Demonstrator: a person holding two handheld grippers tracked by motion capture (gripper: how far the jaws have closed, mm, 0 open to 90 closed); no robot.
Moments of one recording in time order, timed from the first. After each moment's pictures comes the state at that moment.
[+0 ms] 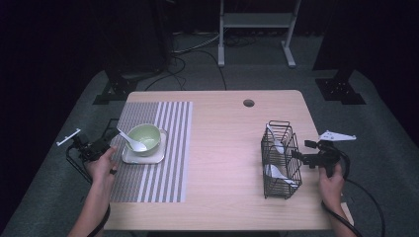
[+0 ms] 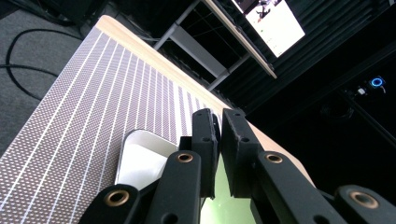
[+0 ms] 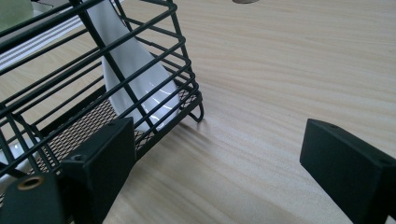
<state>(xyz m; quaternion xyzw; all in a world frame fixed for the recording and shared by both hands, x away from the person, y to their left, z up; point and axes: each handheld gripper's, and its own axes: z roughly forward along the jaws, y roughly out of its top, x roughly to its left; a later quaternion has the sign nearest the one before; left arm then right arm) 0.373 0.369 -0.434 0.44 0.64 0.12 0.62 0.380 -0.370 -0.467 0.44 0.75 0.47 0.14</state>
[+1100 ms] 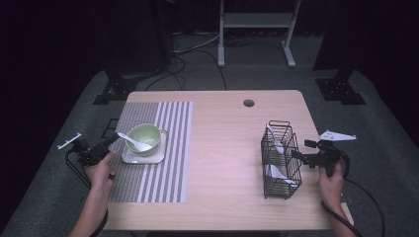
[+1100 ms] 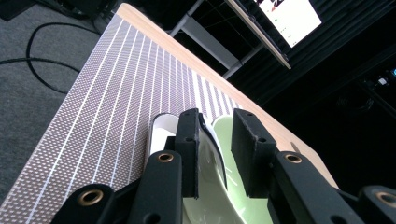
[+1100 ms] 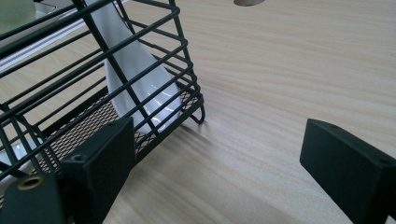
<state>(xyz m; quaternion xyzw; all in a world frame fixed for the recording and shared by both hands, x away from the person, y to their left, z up) 0.367 0.375 -0.447 0.45 0.65 0.13 0.59 0.381 -0.369 -0.466 0.44 0.75 0.47 0.15</state>
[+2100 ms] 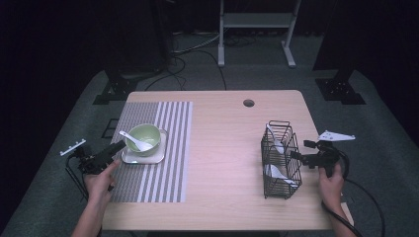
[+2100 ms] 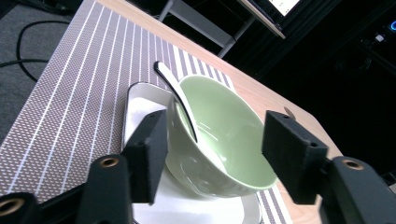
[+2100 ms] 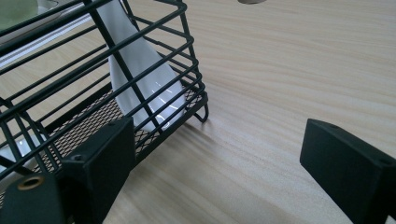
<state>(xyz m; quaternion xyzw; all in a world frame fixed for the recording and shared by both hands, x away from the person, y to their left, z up) 0.337 0.356 -0.438 0.52 0.62 0.13 0.57 0.380 -0.367 -0.466 0.43 0.76 0.47 0.15</state>
